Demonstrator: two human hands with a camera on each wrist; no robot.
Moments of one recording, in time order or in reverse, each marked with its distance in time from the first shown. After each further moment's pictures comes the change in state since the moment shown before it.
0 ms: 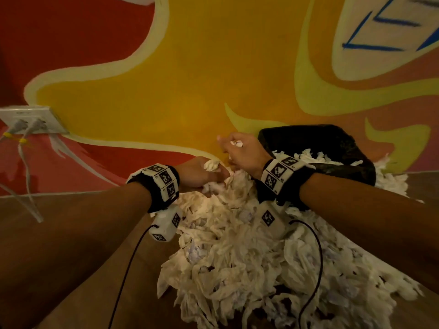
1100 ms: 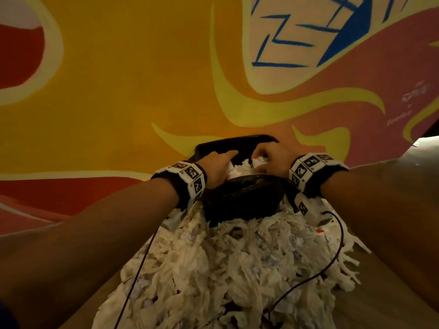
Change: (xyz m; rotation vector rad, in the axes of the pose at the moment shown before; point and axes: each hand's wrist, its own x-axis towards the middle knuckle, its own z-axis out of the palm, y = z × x) left_hand 0.099 0.123 0.111 0.888 -0.016 0.148; right_hand -0.034 0.048 -0.226 -0.899 -0.074 0.110
